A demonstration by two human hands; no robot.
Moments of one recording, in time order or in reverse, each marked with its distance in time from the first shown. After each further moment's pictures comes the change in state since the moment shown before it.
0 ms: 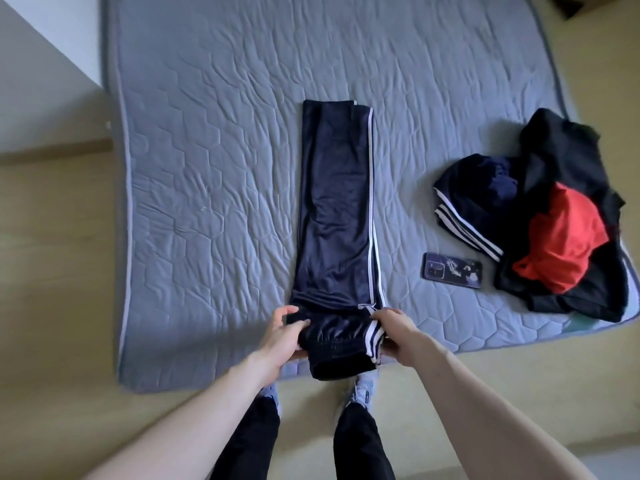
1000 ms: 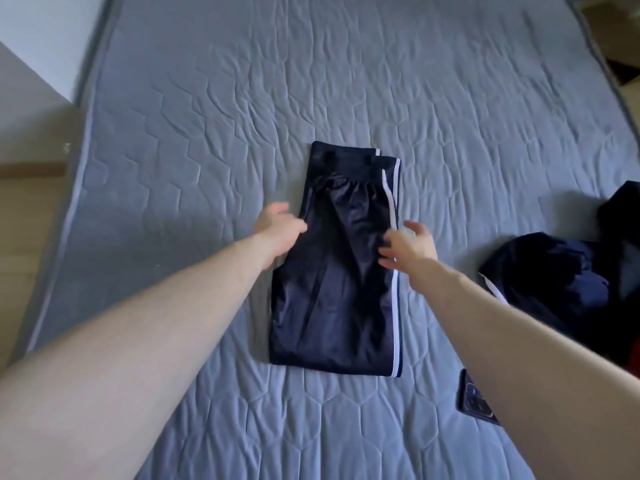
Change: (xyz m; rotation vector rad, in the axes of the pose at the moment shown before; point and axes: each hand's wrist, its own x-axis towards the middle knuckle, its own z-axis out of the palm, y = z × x) left_hand 0.259 0.305 0.029 0.180 0.285 0.464; right_hand 0.160 -0.321 0.031 0.063 0.161 -0.554
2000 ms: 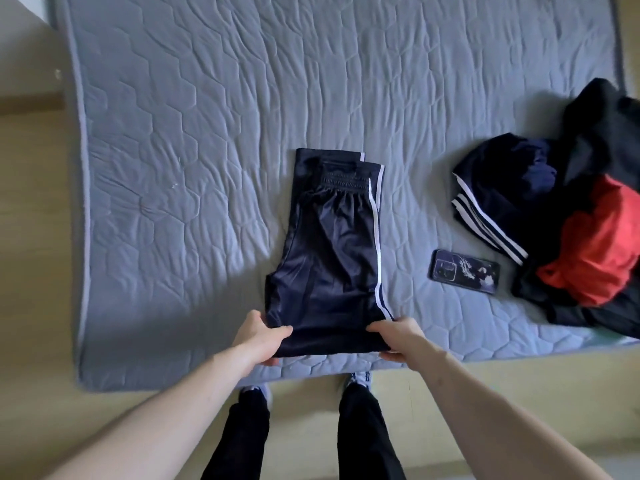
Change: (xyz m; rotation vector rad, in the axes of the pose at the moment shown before) left_hand -0.279 -0.193 -0.054 0.389 -0.200 -0.533; right_hand -0.206 0.224 -0.090 -0.427 -0.075 0.616
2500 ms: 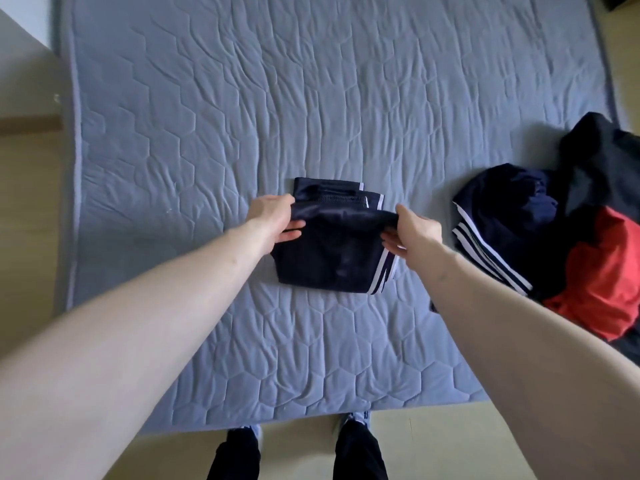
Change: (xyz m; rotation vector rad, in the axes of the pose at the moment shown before) left_hand 0.058 0.222 -0.071 -0.644 0.022 0.290; right_hand -0.019 -0.210 -0.045 0.550 0.184 -0.369
